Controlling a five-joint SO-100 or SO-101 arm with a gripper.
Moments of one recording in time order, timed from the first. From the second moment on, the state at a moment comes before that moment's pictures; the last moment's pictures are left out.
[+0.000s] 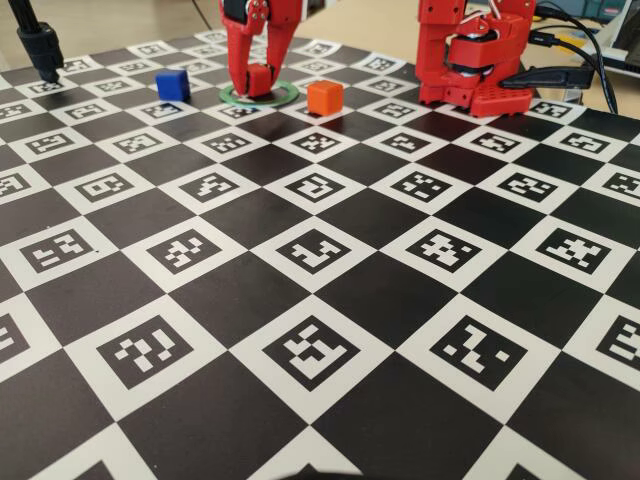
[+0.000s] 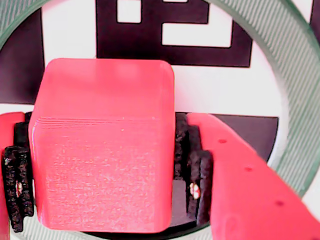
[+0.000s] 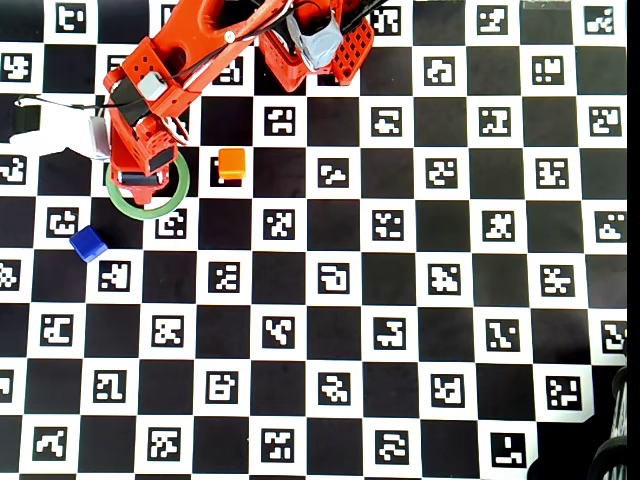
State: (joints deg) arm 55.8 87.8 117.9 49.4 -57.0
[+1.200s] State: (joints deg) arm 55.9 87.8 118.6 49.4 -57.5
